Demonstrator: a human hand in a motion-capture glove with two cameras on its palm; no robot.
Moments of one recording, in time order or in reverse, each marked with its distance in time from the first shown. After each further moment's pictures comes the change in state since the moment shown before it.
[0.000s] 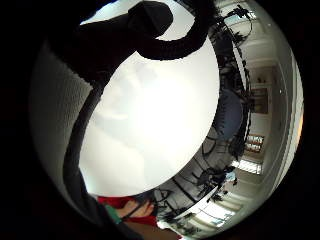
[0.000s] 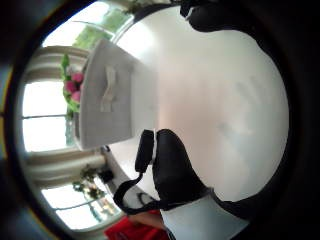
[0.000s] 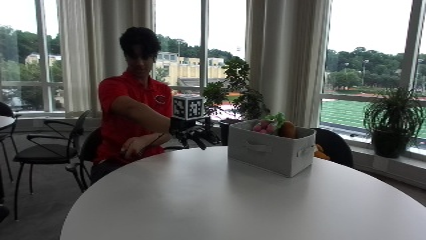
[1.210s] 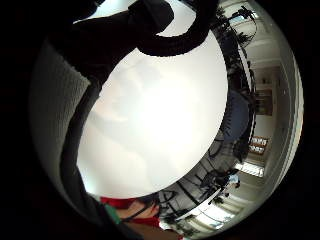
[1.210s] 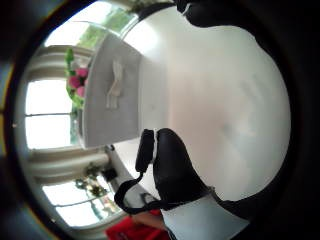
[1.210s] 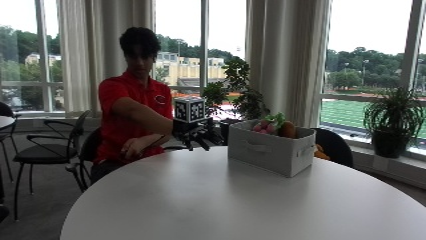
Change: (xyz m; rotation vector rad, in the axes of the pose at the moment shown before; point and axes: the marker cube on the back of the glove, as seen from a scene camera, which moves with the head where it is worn) arm -0.014 0.000 0.011 0.019 -0.042 -0.041
